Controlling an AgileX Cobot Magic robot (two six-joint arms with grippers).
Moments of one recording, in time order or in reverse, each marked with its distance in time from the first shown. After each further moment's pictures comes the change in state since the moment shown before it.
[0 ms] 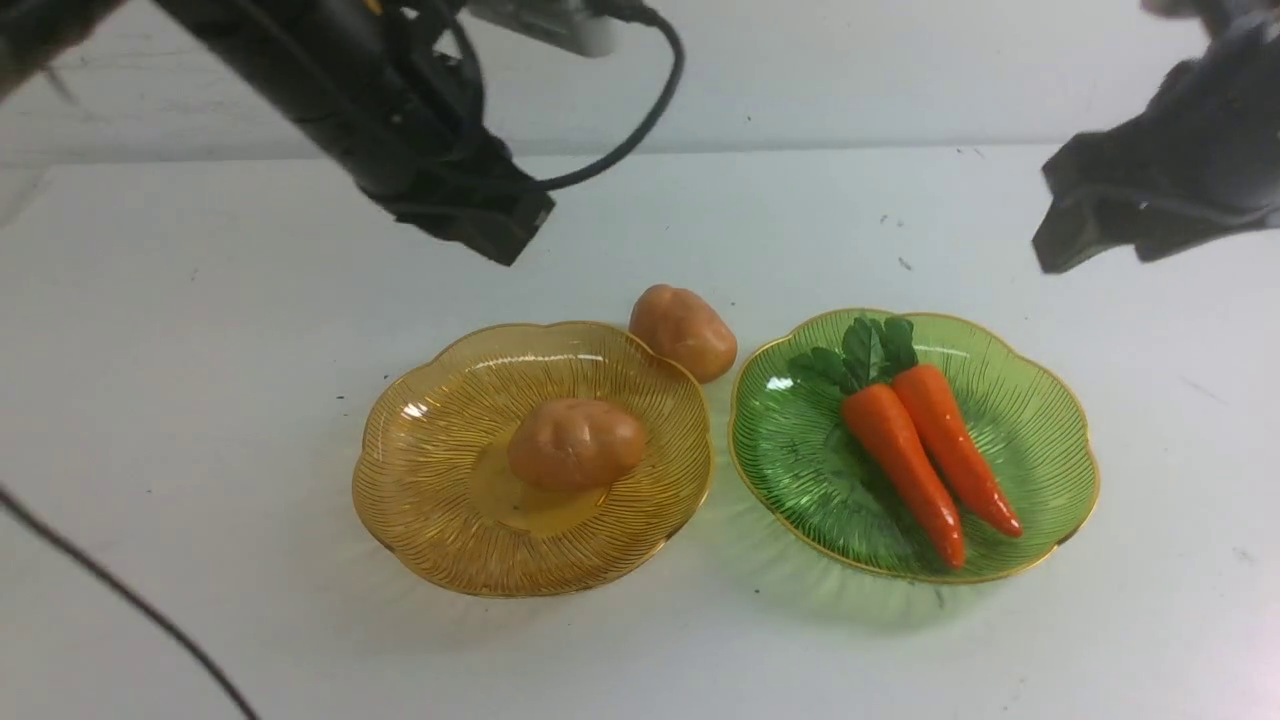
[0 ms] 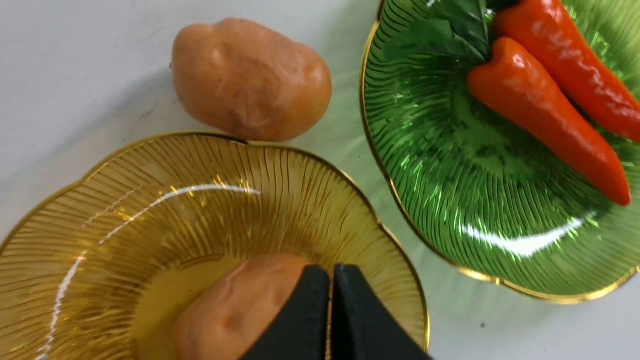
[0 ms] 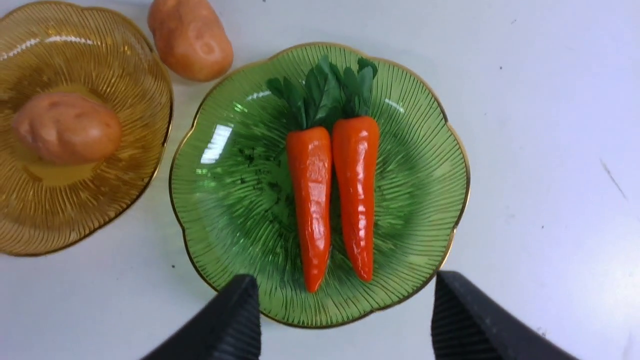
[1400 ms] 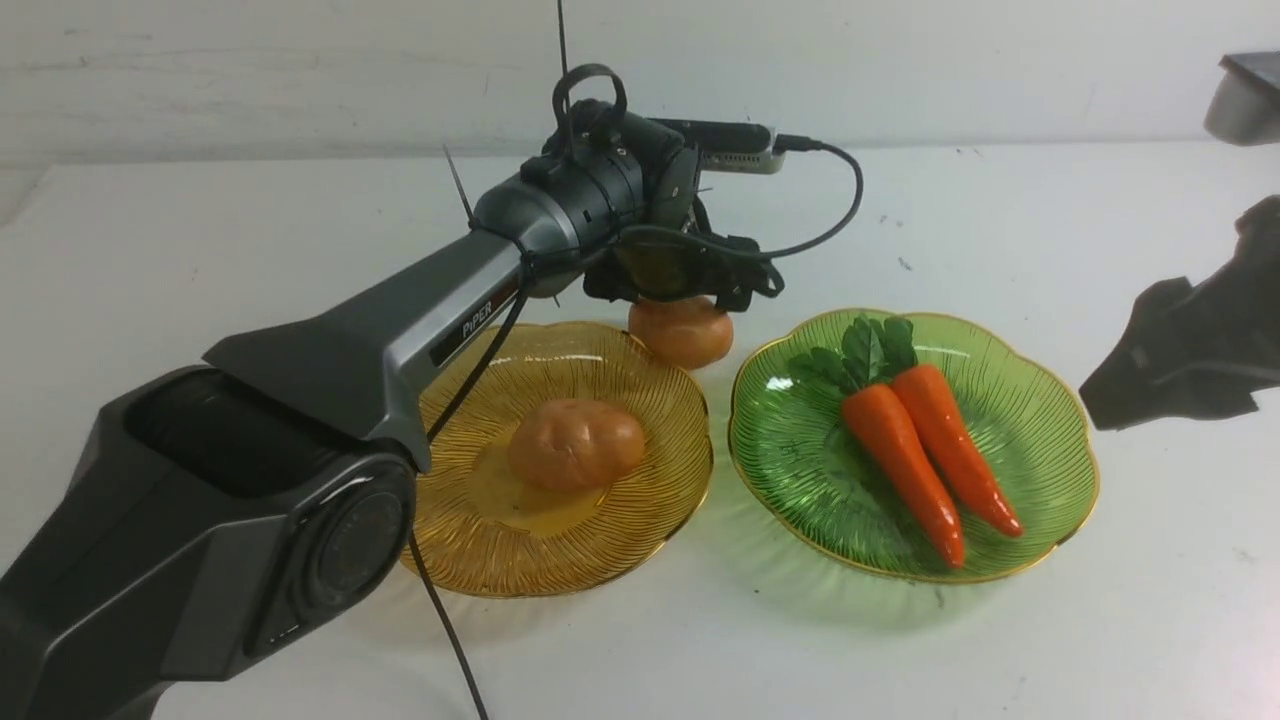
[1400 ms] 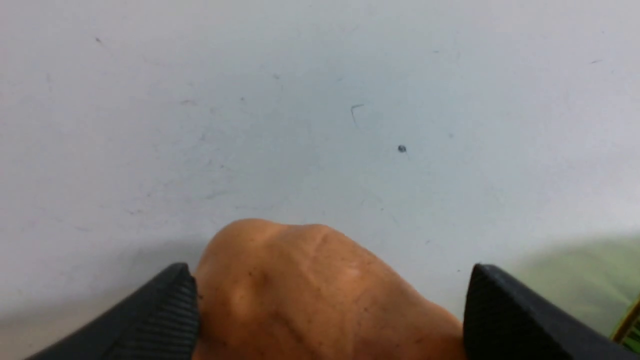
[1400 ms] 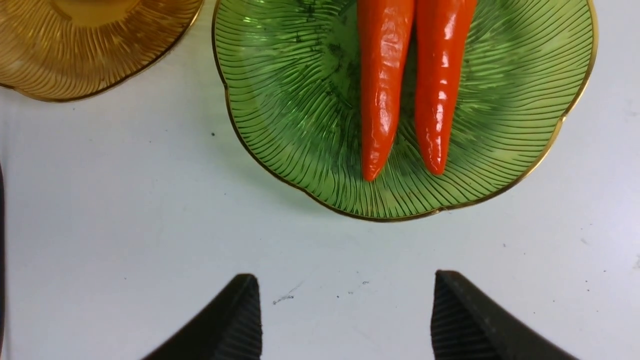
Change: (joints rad) right arm 0.000 -0.053 0.235 0.125 0.001 -0.148; left arm -0.064 0.375 -0.153 0.321 -0.401 -0.485
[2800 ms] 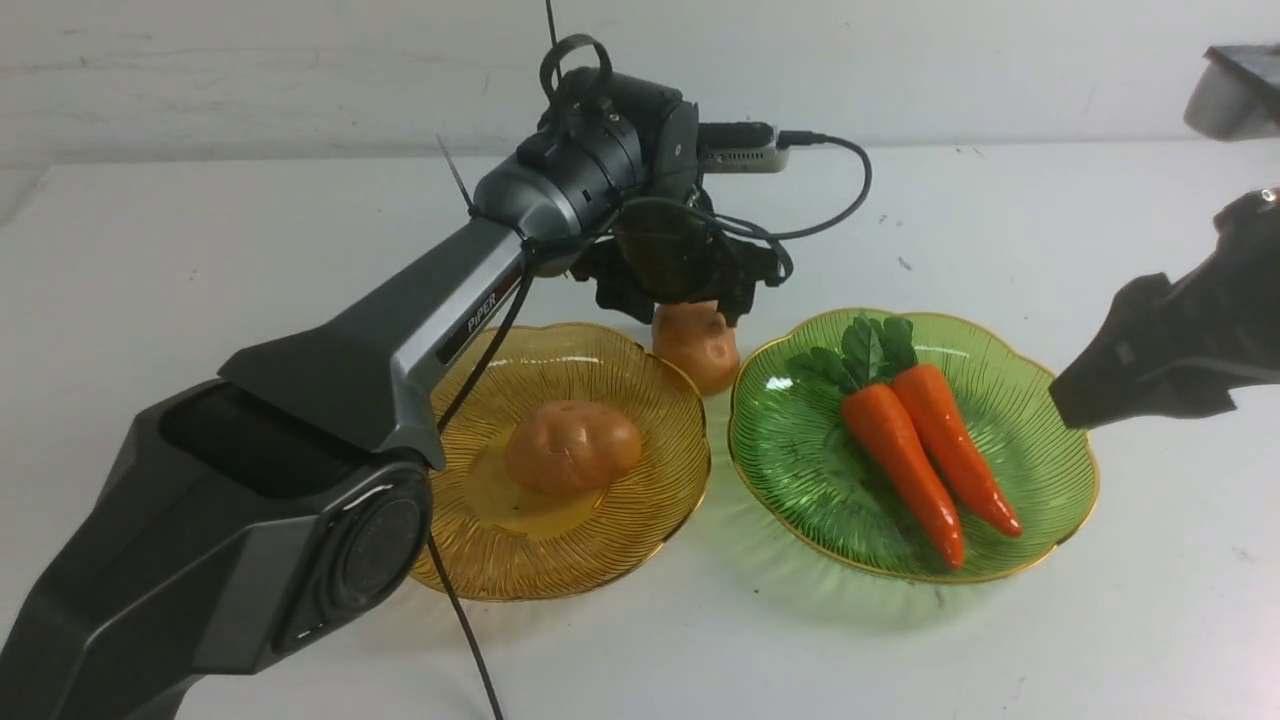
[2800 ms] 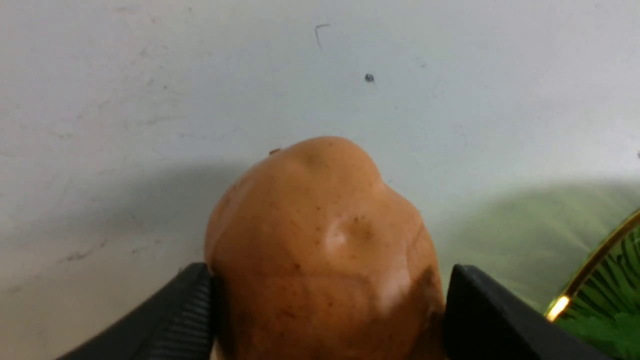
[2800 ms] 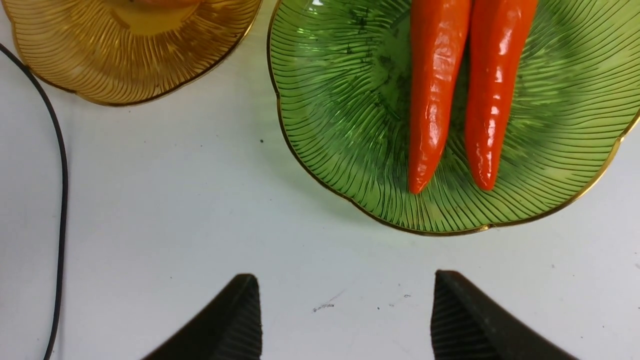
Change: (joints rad) right arm 0.000 0.000 0.000 0.087 -0.001 -0.054; left arm 0.009 0.086 -0.181 -0.132 0.199 0.026
